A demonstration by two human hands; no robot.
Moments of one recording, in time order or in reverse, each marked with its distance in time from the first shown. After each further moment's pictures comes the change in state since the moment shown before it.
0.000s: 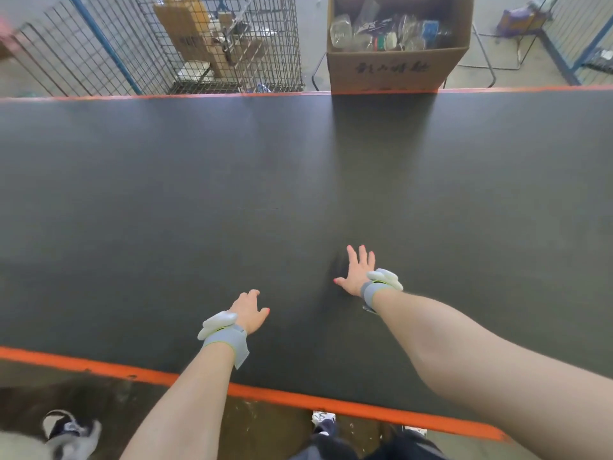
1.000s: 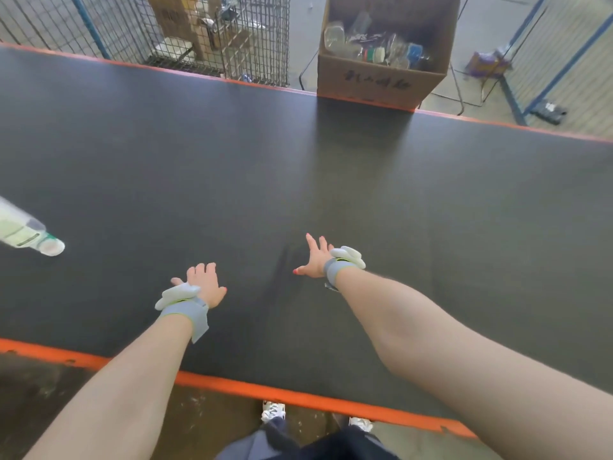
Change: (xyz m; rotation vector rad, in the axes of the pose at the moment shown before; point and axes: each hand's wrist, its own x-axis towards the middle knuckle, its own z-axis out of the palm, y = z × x) left_hand 0.020 -0.008 -0.007 0.176 0.151 -0.088; right_hand -0.011 -0.029 -0.033 -0.210 -0.084 -0.076
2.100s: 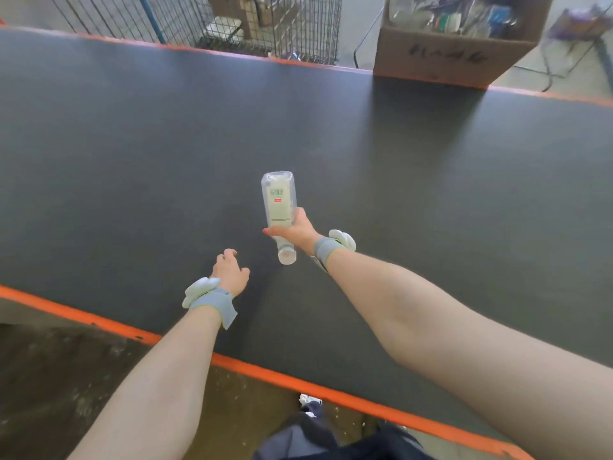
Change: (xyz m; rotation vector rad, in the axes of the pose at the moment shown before) left_hand 0.010 -0.051 -0.006 -0.522 0.064 -0.151; right_hand 0.017 -0.157 -0.009 1.074 -0.105 -0.276
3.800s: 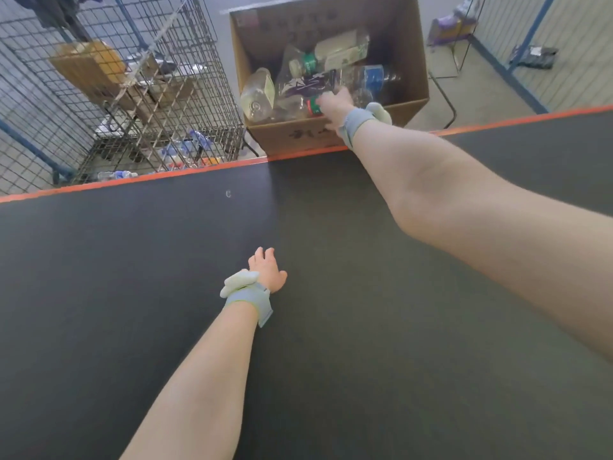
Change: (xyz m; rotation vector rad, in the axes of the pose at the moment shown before) left_hand 0.236 0.436 0.046 0.435 -0.105 0.437; right_hand 0.276 -0.246 -0.517 0.133 0.720 -0.142
